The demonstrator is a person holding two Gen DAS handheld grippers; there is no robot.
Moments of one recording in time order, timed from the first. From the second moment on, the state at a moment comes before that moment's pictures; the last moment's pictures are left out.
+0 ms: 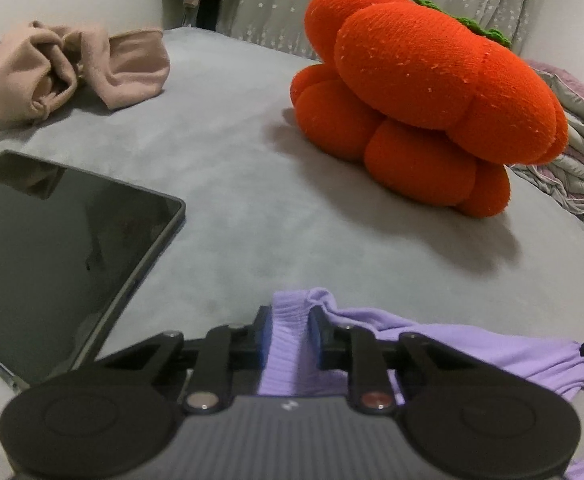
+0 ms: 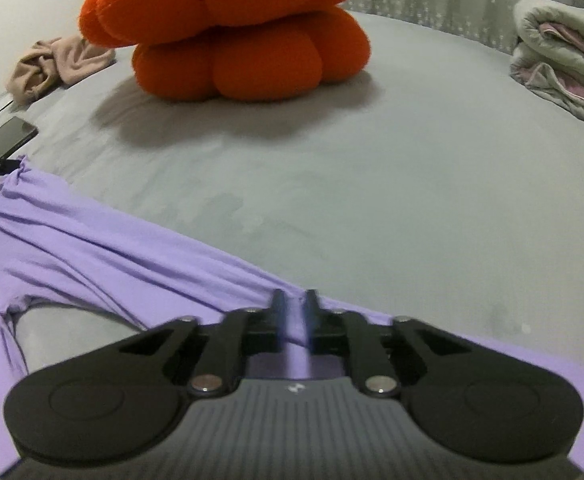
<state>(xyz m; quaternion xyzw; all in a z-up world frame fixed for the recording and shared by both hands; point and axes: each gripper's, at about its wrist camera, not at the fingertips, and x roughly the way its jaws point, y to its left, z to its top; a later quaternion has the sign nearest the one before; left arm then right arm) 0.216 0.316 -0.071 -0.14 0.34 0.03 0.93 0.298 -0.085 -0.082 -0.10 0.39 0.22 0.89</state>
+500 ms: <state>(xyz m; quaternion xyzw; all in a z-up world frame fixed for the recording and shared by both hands) 0.210 0.311 -0.069 -0.11 0.25 0.07 0.96 0.306 -0.086 -0.066 -0.09 0.27 0.14 0.95</state>
